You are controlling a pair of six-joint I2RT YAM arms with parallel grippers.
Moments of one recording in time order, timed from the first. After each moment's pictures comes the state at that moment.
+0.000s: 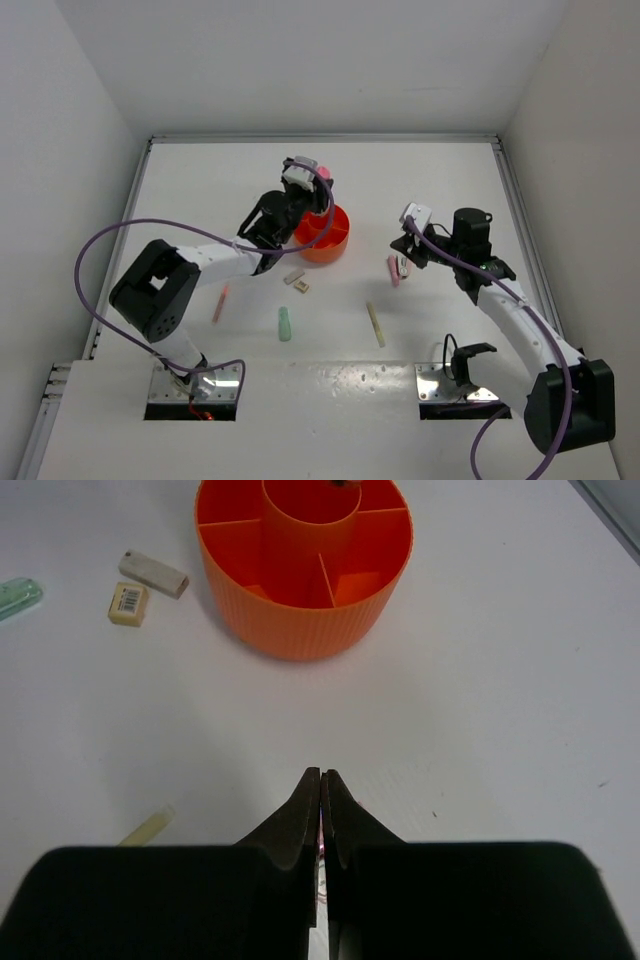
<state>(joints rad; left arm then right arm) -0.65 1.65 0.89 0.87 -0.18 -0.07 0.17 1.00 0.55 -0.06 -0.71 -0.54</state>
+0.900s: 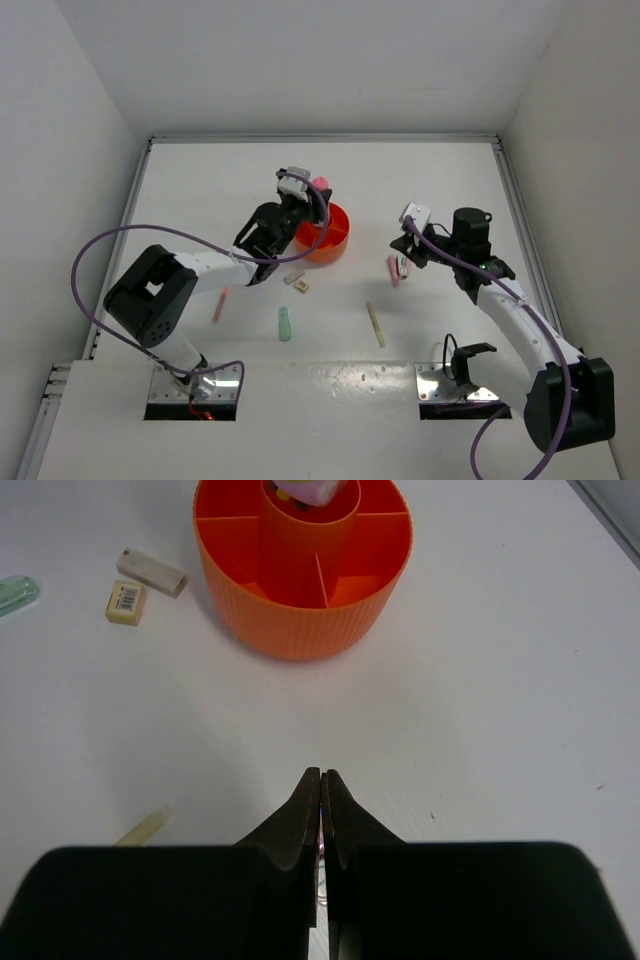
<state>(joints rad) -0.66 1.61 0.78 0.95 -0.18 -0.15 0.17 1.01 0.55 -0.06 -0.71 -0.56</state>
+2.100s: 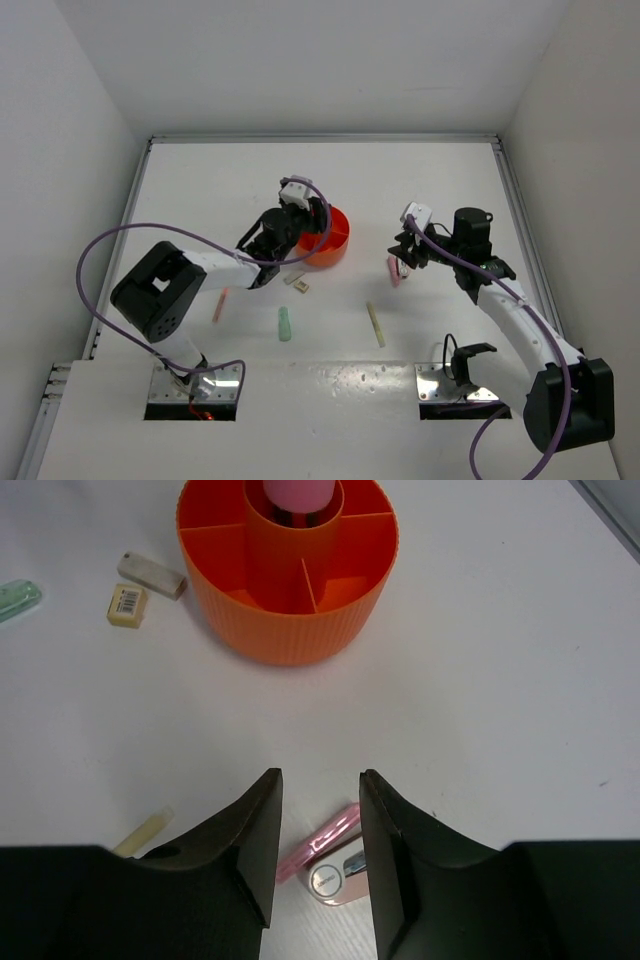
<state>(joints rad) -0.67 1.65 0.74 0.88 -0.21 -0.20 0.16 1.01 0.55 -0.06 -0.72 -0.54</state>
